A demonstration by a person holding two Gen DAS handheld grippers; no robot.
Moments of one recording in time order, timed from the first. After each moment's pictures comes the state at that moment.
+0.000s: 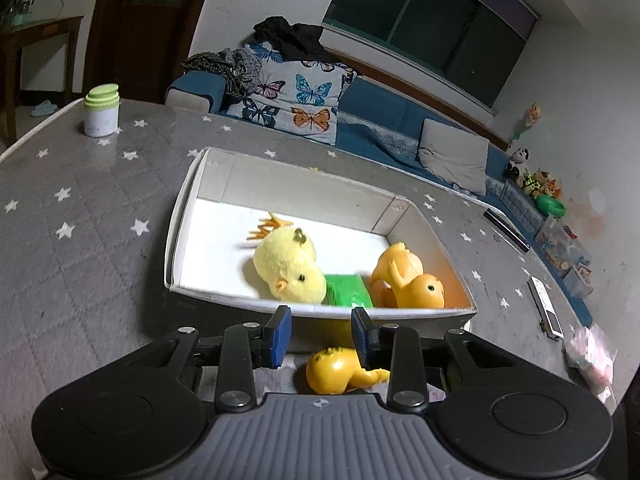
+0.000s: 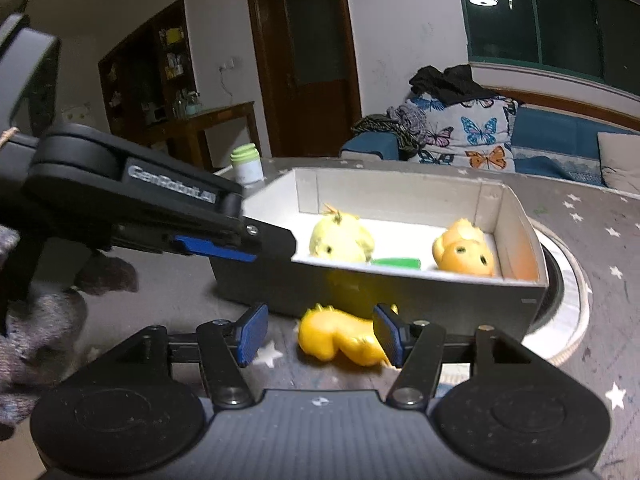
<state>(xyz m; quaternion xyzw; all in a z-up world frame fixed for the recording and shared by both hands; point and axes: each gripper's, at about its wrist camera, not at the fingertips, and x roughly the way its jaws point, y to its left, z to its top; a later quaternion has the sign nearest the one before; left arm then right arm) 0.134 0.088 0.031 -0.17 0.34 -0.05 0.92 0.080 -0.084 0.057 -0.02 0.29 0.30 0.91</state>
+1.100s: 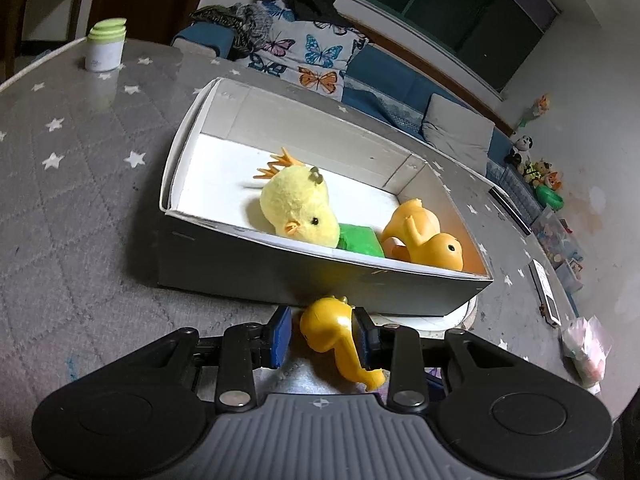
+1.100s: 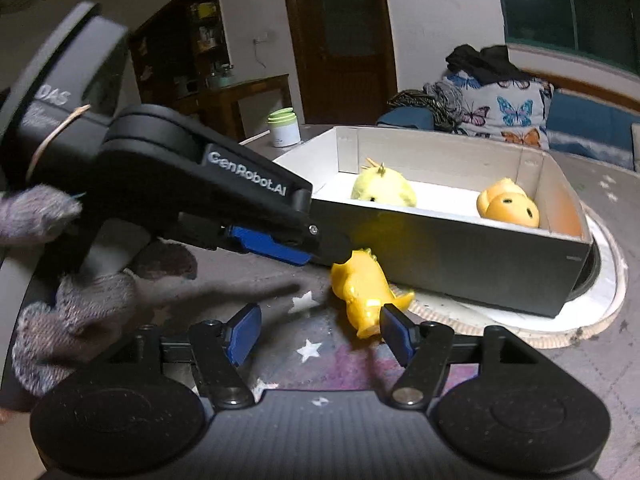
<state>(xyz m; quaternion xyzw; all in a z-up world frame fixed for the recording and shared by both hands) 0.145 0.098 -0.005 -0.22 0.39 -0.06 0.89 0.063 -0.080 0.034 -0.05 0.31 0.35 0.88</state>
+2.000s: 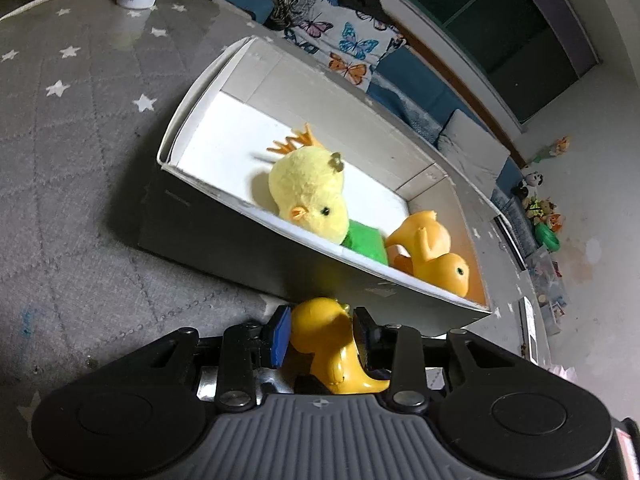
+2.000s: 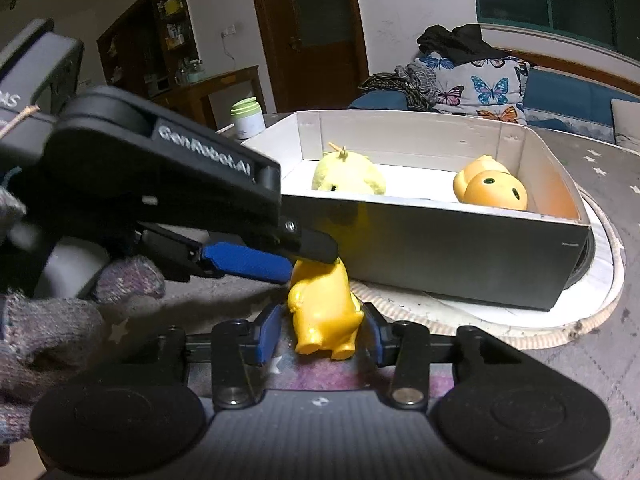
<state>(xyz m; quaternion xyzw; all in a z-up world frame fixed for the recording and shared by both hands) 0.159 0.101 -0.024 -0.32 0.41 -0.04 0.85 0.091 -0.078 0.019 -0.02 0.34 0.32 0.88</state>
